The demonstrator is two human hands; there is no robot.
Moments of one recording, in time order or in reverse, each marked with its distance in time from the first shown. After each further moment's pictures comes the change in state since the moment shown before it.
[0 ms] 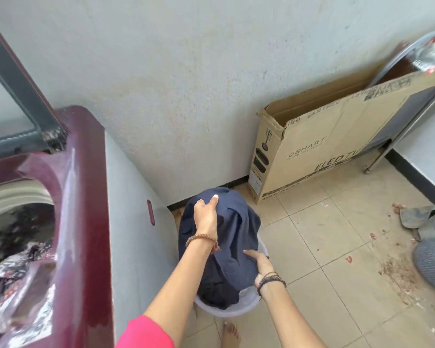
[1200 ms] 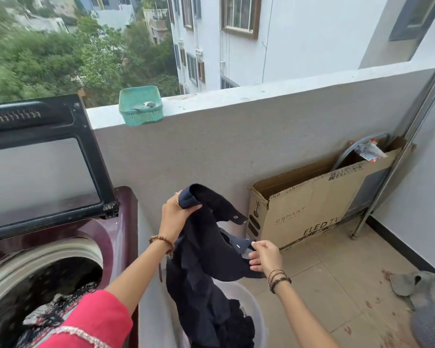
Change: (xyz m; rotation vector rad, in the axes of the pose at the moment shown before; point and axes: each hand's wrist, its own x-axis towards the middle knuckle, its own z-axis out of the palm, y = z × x) left_hand -0.111 0.190 -0.080 0.266 -0.083 0.909; right_hand -0.232 -0.151 0.066 -0.487 0.024 -0.645
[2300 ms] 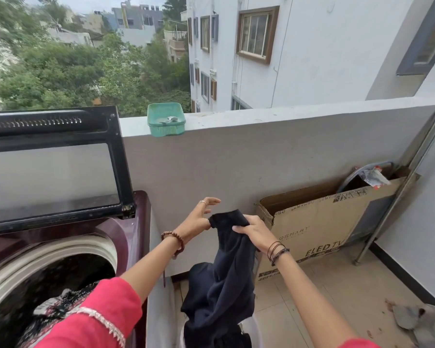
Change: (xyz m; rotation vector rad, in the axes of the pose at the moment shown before) left_hand -0.009 0.030 -0.012 0.010 -0.477 -0.130; right_hand -0.049 -0.103 0.017 -0.419 -0.446 -0.523
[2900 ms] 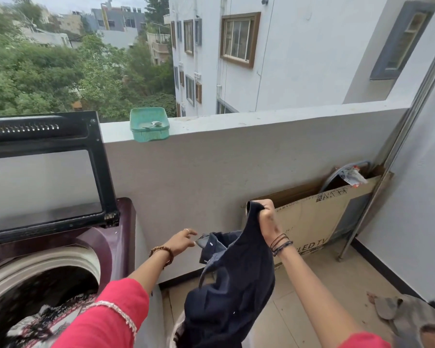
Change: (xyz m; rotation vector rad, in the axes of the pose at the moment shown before) left_hand 0.016 -0.061 0.004 0.292 -0.119 -0.287; right_hand -0.001 -0.015 -0.037 0.214 0.283 -0.278
